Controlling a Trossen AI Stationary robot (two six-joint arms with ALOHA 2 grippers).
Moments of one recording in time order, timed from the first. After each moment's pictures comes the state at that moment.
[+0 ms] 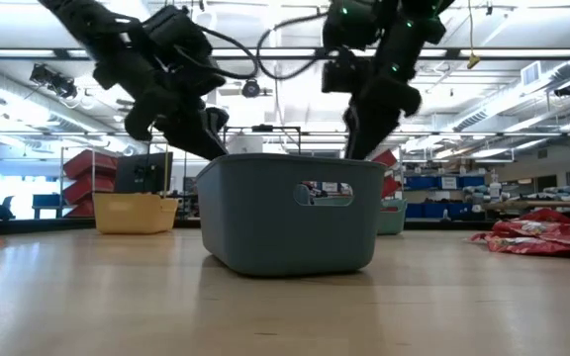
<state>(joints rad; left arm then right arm) 0.25 1.34 0.69 -0.06 0.18 0.44 -0.15 1.66 1.20 -0.67 0.04 -0.17</state>
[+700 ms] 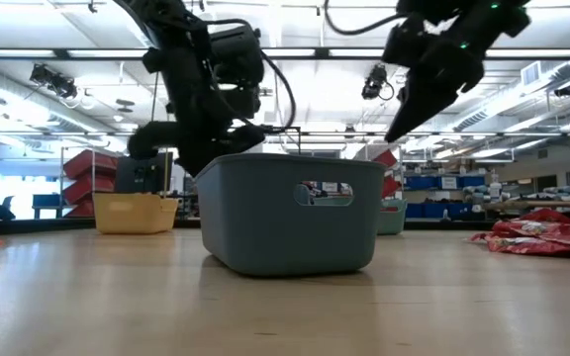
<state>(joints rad) 0.16 1.67 1.06 -0.56 0.02 0.78 -0.11 1.23 0.83 -0.46 0.06 -0.02</state>
